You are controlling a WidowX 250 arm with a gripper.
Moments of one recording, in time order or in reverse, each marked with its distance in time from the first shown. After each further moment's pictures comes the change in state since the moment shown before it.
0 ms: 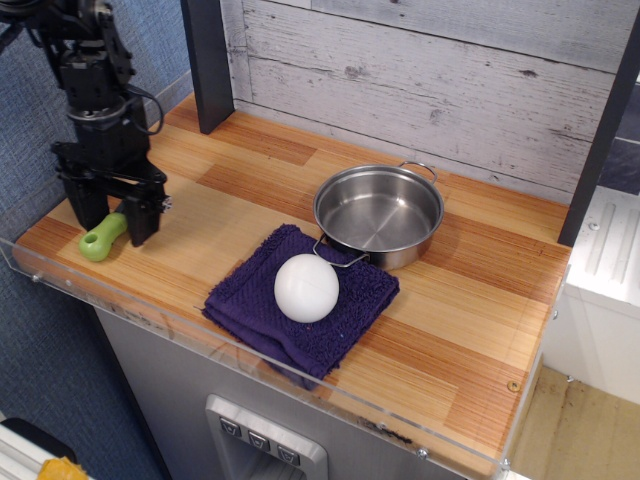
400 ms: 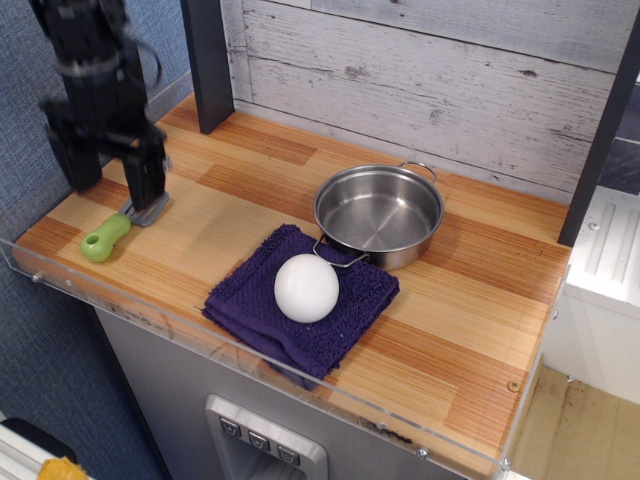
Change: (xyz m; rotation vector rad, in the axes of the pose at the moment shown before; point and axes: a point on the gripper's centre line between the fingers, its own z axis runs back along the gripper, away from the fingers) arm -0.006 -0.008 0.060 0.039 -0.098 0.025
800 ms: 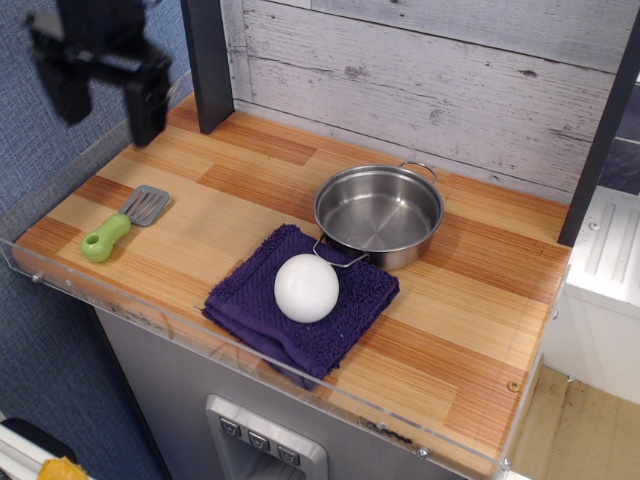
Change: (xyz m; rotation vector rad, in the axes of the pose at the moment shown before) arm 0.005 -0.022 0.066 0.061 -0.042 0.032
